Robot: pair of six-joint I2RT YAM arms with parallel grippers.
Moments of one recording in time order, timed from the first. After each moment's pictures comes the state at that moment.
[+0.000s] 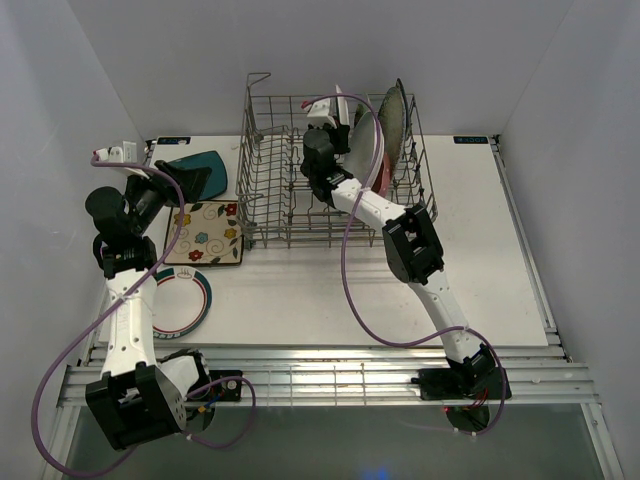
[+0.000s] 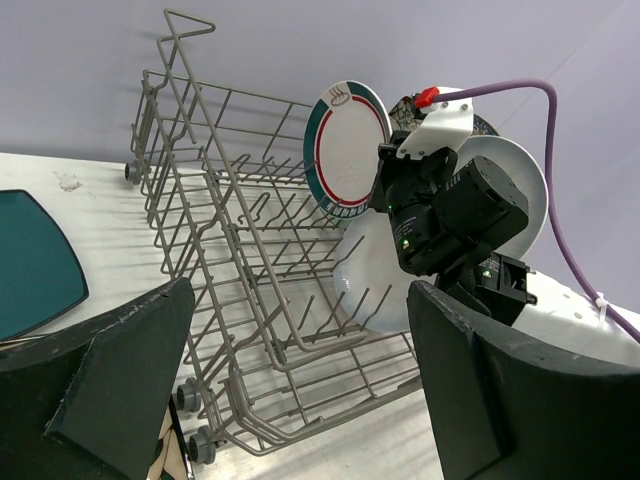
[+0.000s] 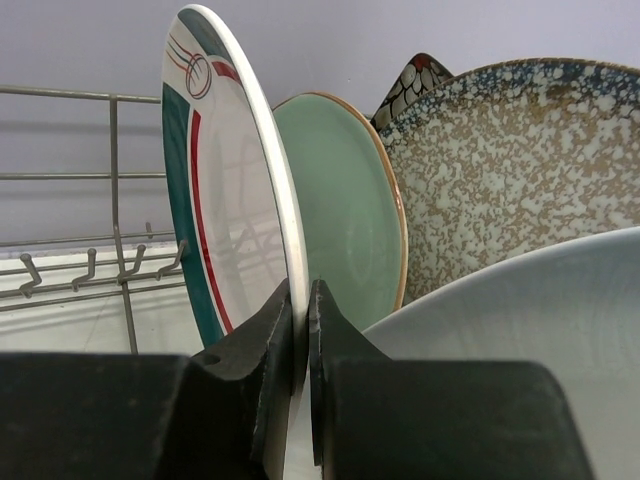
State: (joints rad) left arm 0.28 1.04 0.87 0.29 0.71 -0.54; right arm 0.69 2.48 2.16 0.45 1.05 -0.44
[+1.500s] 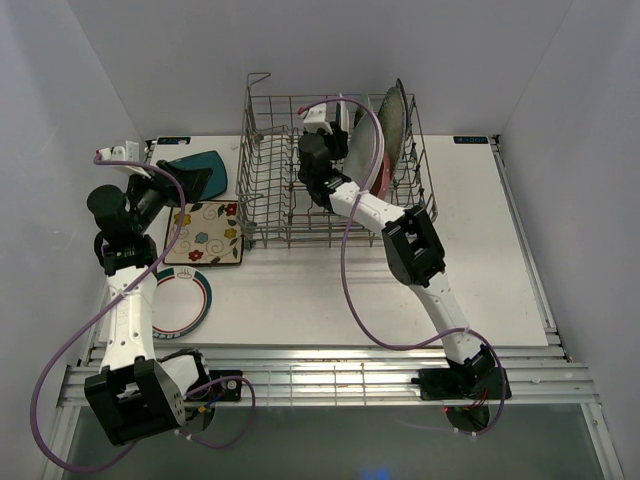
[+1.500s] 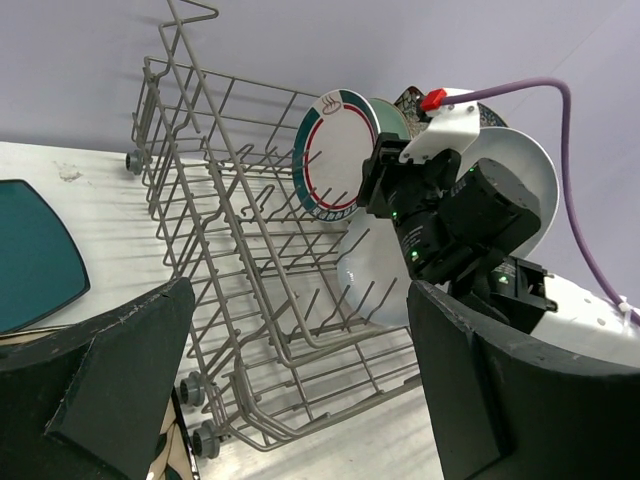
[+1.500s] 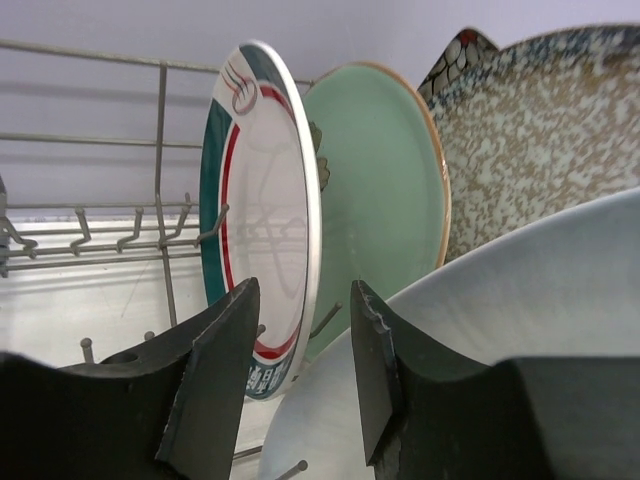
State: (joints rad) left arm 0.28 1.06 0.87 0.29 0.72 -0.53; right arm 0.72 2.45 2.10 0.39 1.02 -0.33
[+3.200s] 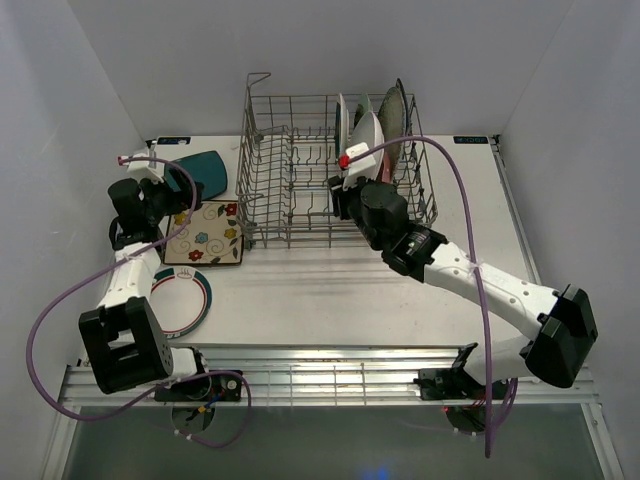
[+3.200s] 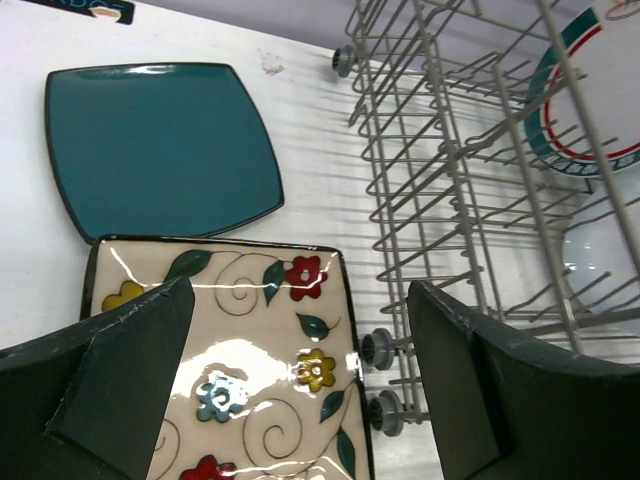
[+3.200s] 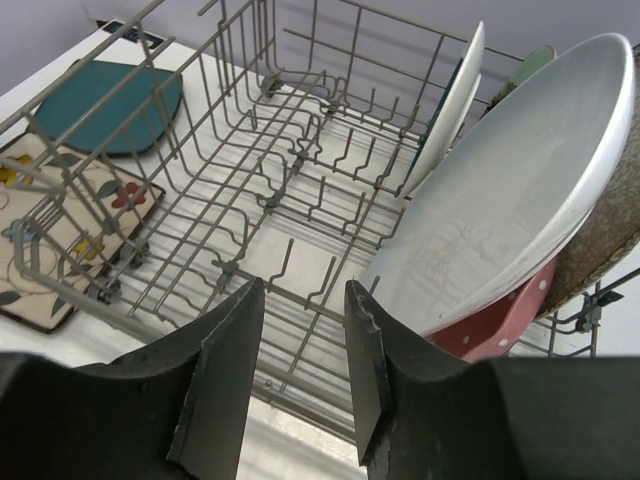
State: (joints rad) left arm 0.29 1.33 0.85 0.23 0.45 -0.22; right arm 0.90 1.36 1.15 0.10 0.45 -0.03
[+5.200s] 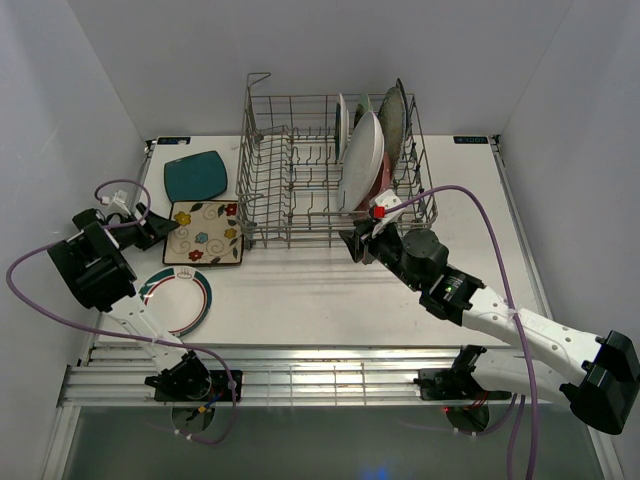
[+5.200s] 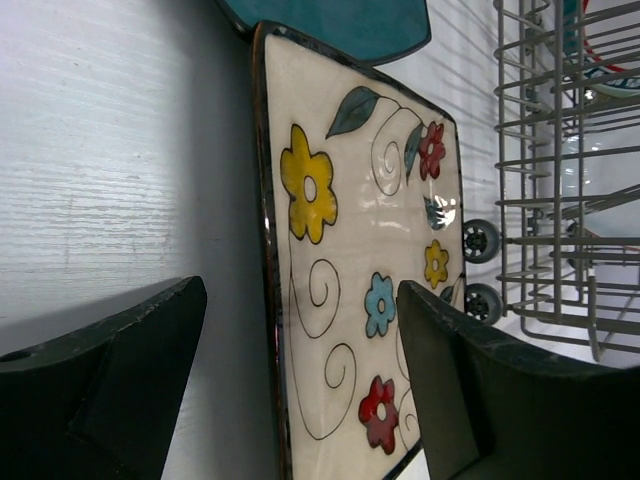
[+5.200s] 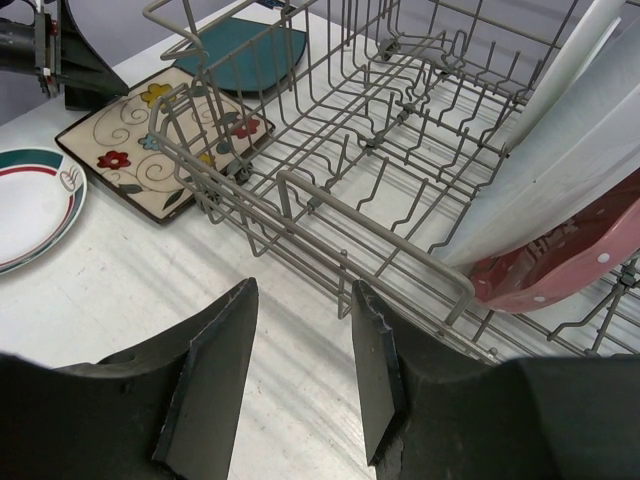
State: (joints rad) left arm 0.66 2.03 1.15 -0.04 1.03 -0.05; right arm 0.91 1.00 0.72 0.21 0.18 0.02
